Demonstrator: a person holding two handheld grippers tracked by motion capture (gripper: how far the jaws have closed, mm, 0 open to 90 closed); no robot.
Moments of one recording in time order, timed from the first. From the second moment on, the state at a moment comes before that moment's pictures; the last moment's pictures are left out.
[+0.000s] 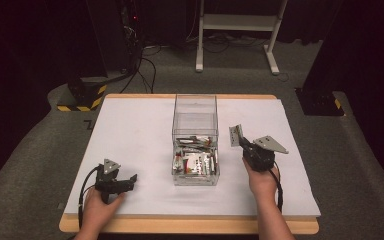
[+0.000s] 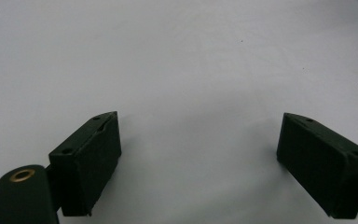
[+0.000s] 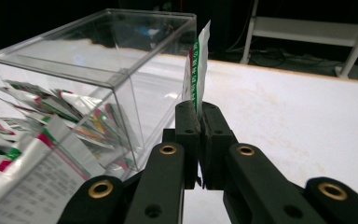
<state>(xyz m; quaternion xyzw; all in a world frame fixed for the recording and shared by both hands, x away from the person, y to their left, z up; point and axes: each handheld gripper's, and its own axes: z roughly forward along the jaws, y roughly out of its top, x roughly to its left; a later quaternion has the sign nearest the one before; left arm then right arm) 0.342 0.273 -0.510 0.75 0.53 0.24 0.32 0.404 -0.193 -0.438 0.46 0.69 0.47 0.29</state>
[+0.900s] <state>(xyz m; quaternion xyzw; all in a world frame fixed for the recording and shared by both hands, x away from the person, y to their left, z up) 0.342 0.273 -0.510 0.75 0.53 0.24 0.32 0.422 -0.203 -0.472 0.52 0.70 0.42 0.27</state>
